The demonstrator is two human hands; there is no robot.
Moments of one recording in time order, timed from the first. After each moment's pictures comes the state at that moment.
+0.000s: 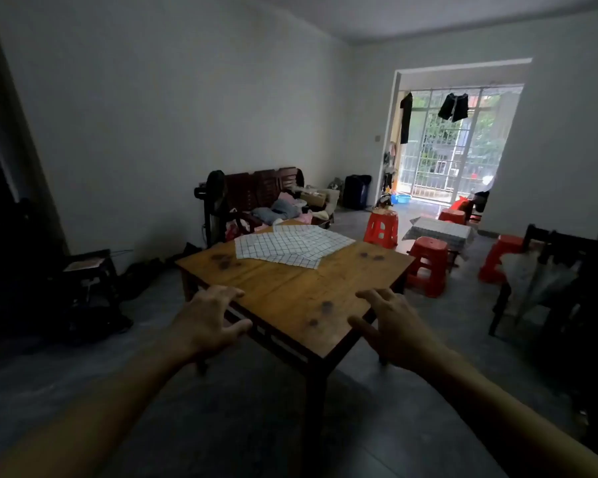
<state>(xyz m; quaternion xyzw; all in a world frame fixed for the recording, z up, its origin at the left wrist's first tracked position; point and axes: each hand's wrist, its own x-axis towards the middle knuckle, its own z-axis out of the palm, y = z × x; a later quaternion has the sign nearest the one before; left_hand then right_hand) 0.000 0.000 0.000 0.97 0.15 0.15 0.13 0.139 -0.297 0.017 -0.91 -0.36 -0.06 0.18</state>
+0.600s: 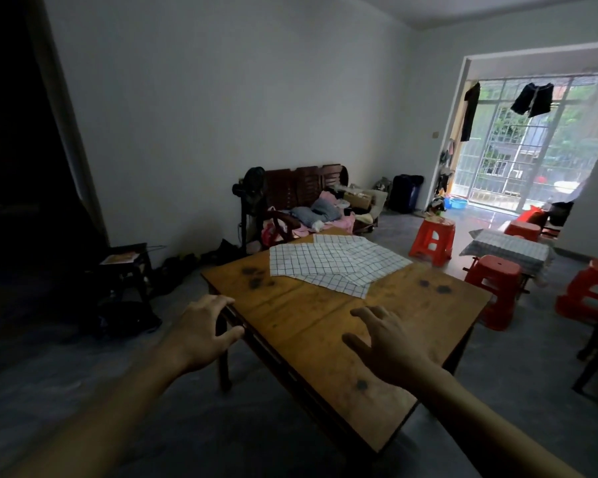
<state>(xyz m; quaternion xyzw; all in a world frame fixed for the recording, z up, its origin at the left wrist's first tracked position) 0.135 0.177 -0.014 0.94 0.24 0.17 0.18 0.329 -0.089 -0.016 -0.89 -0.42 -0.01 0.18</state>
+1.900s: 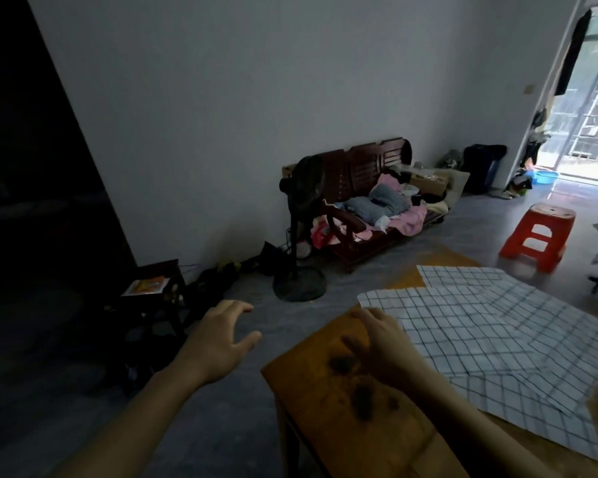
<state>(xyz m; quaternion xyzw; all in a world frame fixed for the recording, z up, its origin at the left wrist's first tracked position) 0.419 0.753 -0.052 0.93 0.26 0.14 0.22 0.623 0.533 -0.065 -0.88 -0.42 0.09 0.21</state>
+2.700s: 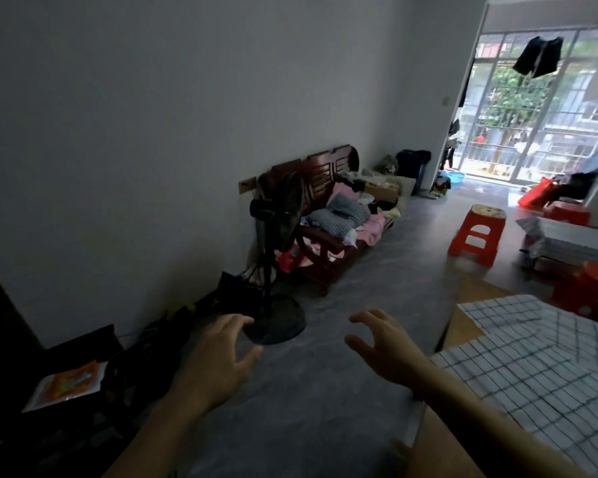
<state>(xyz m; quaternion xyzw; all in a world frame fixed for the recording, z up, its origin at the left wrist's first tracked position) 0.577 1.167 -0.077 0.94 0.14 0.17 0.28 0.739 0.913 -0.076 -0.92 -0.32 0.04 0.22</state>
